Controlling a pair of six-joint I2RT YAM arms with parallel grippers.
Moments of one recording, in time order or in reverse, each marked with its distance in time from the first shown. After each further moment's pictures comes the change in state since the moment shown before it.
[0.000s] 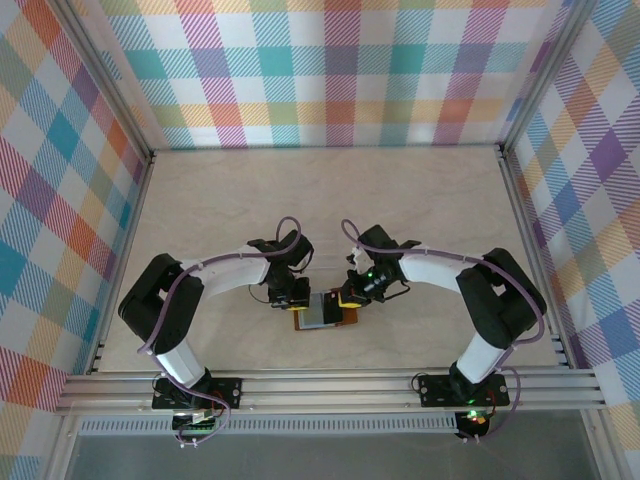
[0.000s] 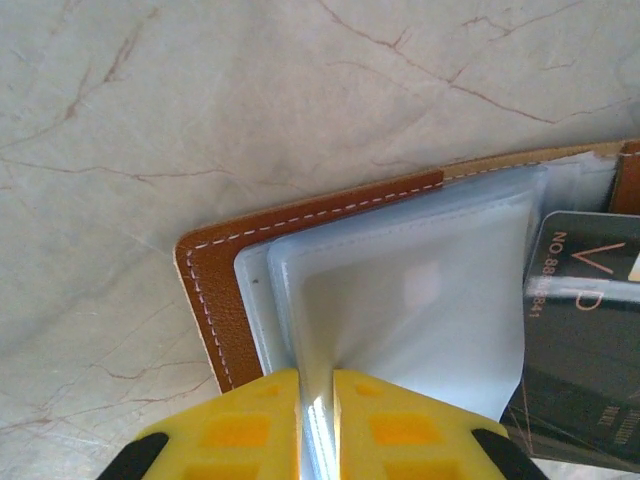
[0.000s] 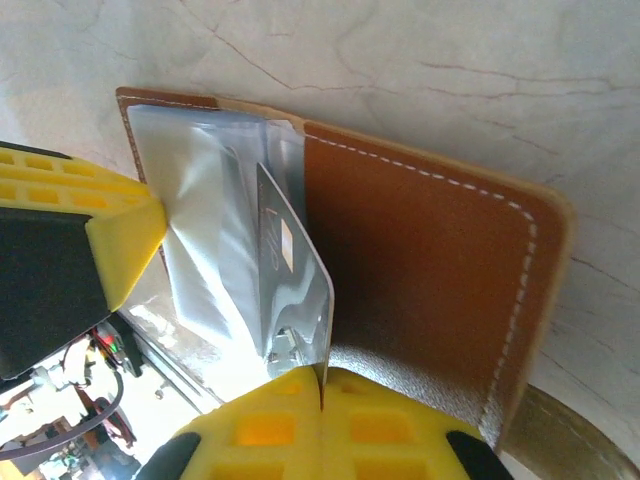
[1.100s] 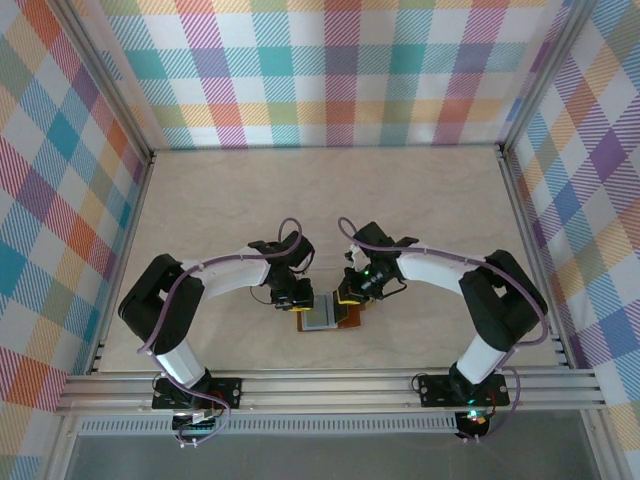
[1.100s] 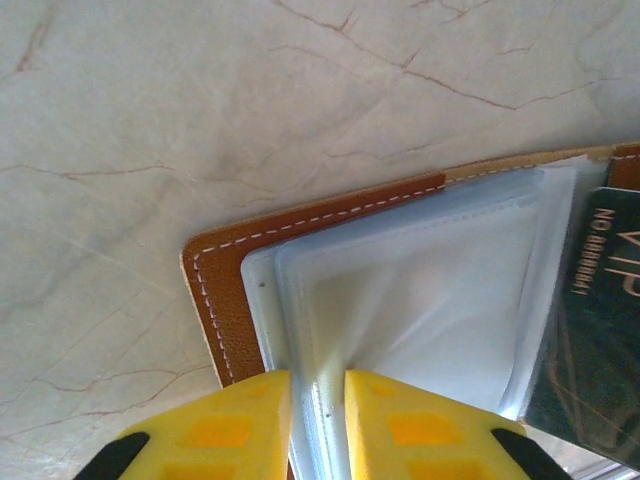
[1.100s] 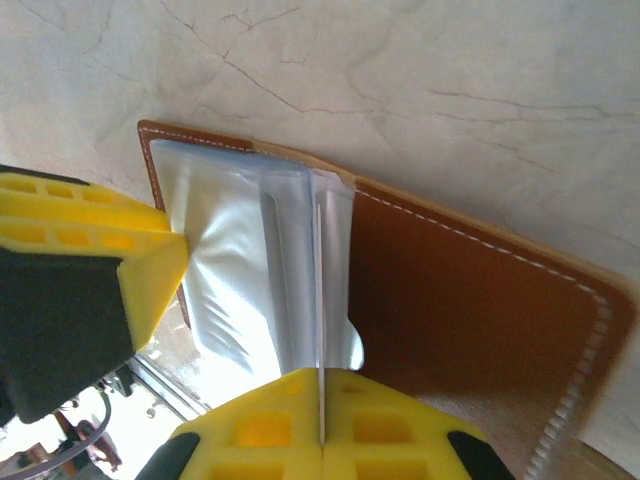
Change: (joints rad) left arm -0.008 -0.009 -0.008 0.032 0.023 0.002; right arm 0.027 -0.031 0.053 -0.063 0.081 0.020
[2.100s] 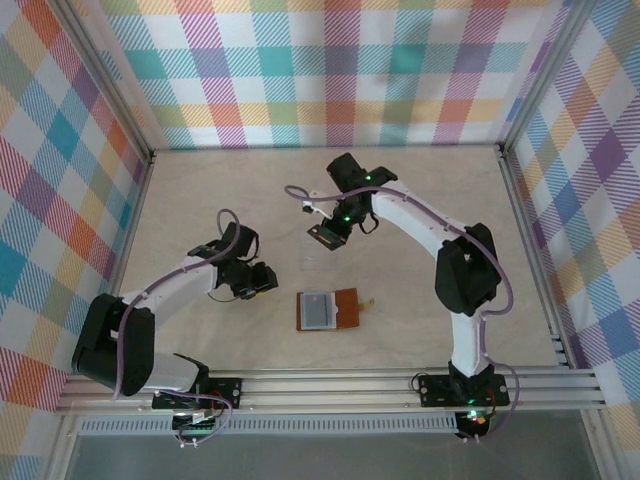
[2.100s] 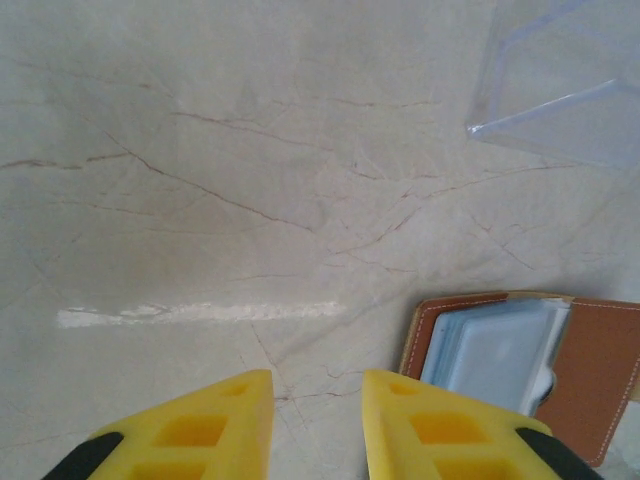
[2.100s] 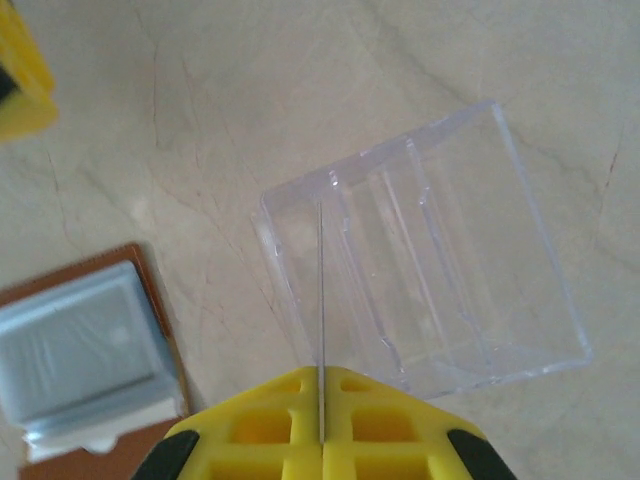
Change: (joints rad) left arm 0.340 -0.317 -0.199 0.068 0.011 0.017; right arm -0.019 0.356 0.845 -0.464 0.218 -1.268
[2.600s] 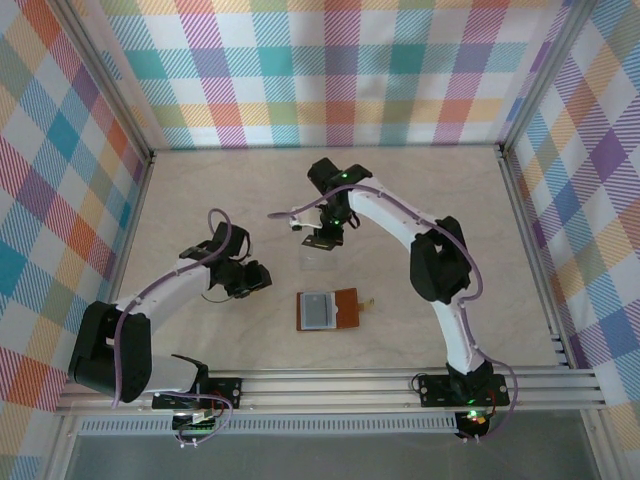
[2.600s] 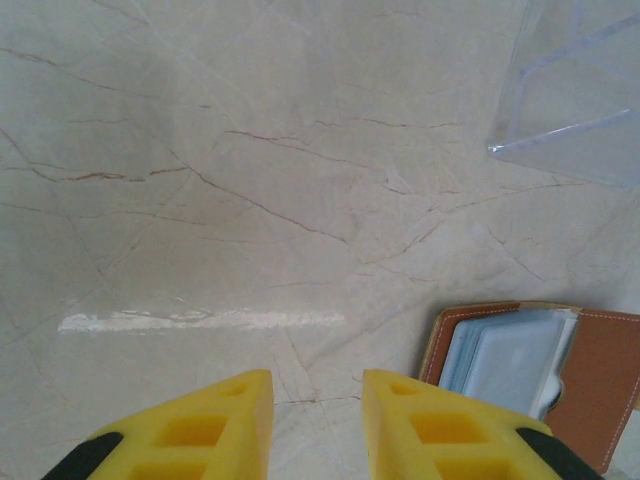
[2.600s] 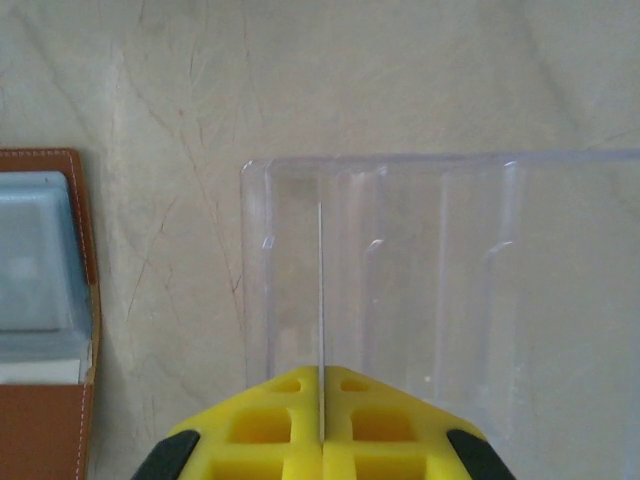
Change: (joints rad) left arm 0.049 -0.023 -0.026 -0.001 0.011 0.024; right arm 0.034 0.214 0.202 -0.156 0.084 -0.302
